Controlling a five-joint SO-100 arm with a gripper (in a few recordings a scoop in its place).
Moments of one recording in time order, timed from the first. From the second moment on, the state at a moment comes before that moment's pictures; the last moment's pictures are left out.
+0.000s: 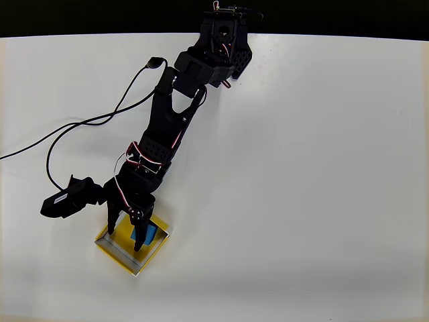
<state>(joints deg) 23.5 69.3 104.0 -10.0 -84.1</state>
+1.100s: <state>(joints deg) -9.1 148.4 142.2 45.1 -91.1</state>
